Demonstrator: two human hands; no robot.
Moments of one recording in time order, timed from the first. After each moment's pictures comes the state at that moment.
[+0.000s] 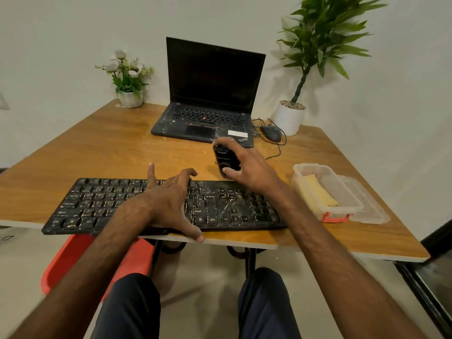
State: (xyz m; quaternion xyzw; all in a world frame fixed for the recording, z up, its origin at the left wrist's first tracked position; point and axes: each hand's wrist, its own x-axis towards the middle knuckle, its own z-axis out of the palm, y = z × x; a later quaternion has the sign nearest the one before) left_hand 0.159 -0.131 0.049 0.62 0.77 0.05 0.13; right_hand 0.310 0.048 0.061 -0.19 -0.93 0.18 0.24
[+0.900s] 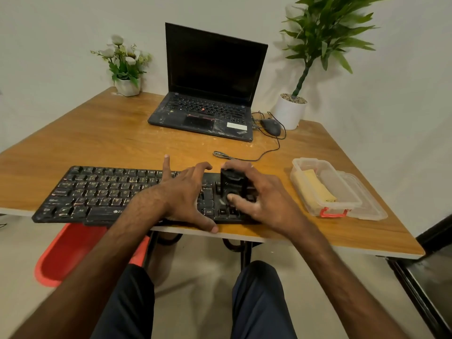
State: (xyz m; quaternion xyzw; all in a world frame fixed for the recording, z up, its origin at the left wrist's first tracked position) left_hand 0.178 -0.111 0.041 0.65 0.75 0.06 0.13; right_hand 0.379 -0.014 0.056 -0.13 -0.93 0.25 0.24
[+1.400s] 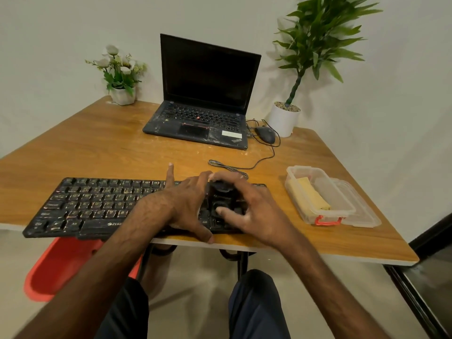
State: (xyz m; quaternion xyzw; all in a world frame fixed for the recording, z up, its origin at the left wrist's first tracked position) left_hand 0.188 -0.099 0.050 0.66 0.73 0.01 0.14; right_hand 0.376 -0.020 0.055 -0.13 -0.93 0.26 0.24
